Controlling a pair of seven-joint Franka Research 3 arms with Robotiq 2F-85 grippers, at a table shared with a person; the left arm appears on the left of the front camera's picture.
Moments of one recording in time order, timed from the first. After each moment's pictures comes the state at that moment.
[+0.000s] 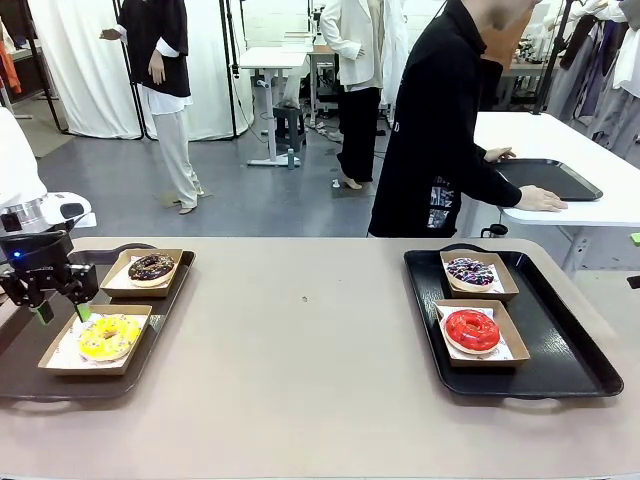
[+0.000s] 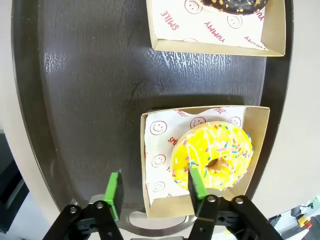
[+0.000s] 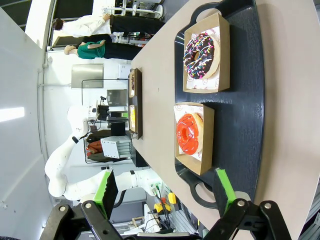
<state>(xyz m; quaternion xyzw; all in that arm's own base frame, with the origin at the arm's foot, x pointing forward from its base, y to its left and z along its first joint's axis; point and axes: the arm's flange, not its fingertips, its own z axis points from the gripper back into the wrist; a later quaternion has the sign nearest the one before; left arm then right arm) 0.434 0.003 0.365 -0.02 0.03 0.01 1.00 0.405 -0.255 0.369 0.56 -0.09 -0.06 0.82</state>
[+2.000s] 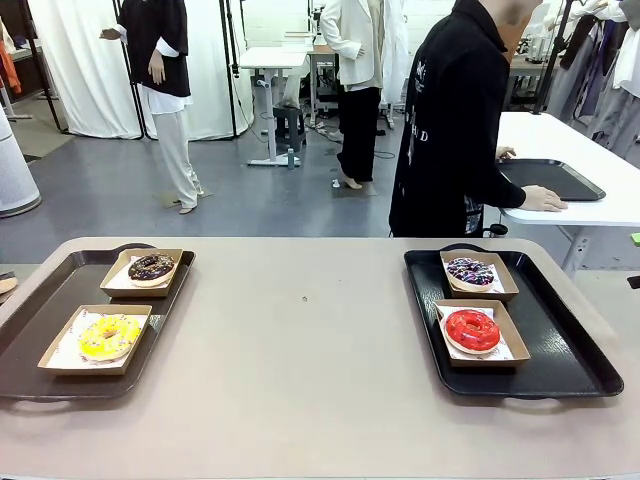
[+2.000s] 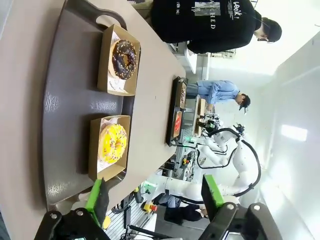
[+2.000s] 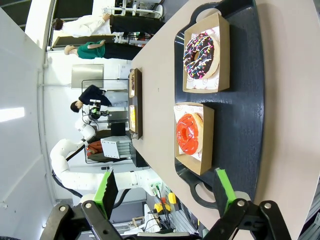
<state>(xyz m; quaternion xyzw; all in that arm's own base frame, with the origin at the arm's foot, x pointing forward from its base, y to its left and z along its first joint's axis) 0.404 0.293 0.400 -0.56 -0.06 0.12 0.82 0.405 -0.255 0.369 0.56 -0.09 -0.06 0.82</state>
